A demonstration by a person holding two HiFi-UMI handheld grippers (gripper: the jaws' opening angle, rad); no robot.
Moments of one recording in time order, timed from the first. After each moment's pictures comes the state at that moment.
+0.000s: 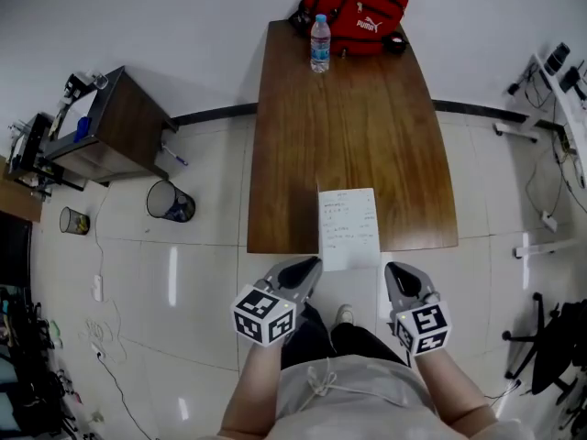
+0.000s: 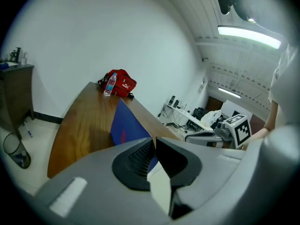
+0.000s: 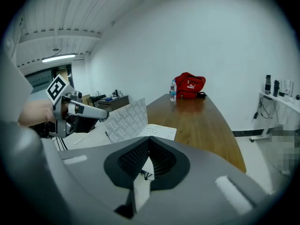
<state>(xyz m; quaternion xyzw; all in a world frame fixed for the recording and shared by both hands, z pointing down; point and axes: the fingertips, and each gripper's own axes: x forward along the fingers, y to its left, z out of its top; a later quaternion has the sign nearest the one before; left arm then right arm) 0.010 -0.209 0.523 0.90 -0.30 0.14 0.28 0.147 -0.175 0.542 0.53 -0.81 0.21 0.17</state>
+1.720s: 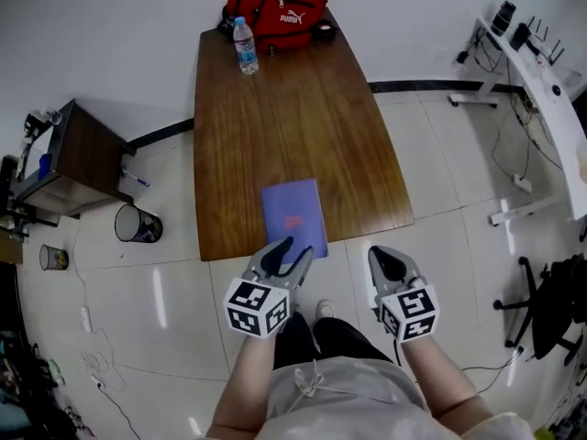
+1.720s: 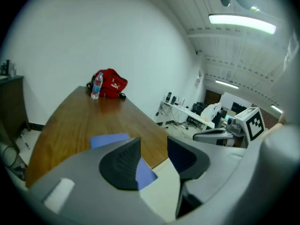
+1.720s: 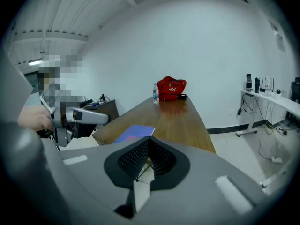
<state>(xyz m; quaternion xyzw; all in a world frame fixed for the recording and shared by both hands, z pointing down) 0.108 -0.208 0.527 0.91 -0.29 0.16 0.24 0.236 -0.151 0.538 0.59 -0.76 0.22 0.14</state>
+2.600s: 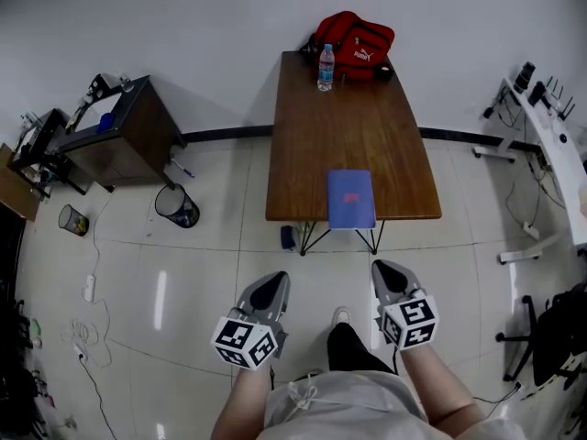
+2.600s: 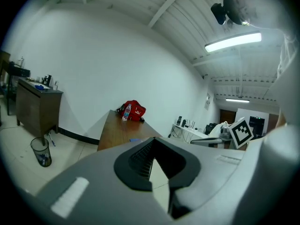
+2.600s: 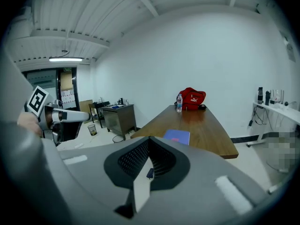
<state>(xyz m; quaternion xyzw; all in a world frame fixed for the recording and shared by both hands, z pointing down) -0.117 -0.042 0.448 0.89 -0.41 0.02 0.20 0.072 -0.040 0.477 0.55 -0.81 0.16 0.13</state>
